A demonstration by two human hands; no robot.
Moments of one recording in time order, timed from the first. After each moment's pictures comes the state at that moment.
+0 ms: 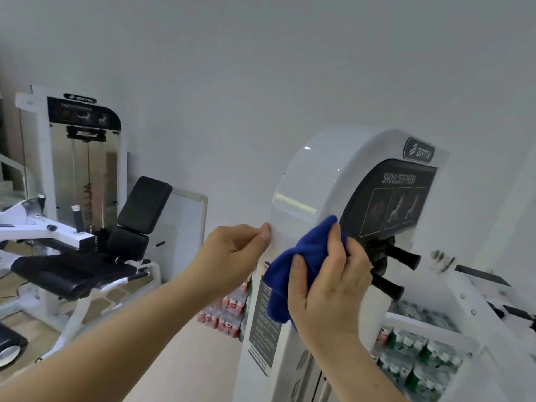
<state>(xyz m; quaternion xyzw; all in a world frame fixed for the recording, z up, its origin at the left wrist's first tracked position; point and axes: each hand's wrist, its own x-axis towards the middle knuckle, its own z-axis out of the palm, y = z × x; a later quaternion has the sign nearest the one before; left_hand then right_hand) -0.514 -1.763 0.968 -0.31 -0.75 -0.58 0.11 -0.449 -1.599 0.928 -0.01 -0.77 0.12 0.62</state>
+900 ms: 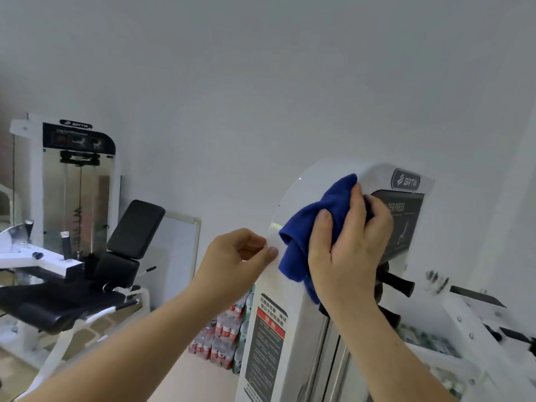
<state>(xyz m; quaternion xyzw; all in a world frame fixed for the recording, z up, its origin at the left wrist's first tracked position) -0.523 -1.752 1.001 -0.28 -0.71 -0.63 0.15 -0.463 -1.590 1.029 -0.03 -0.73 0.19 0.65</state>
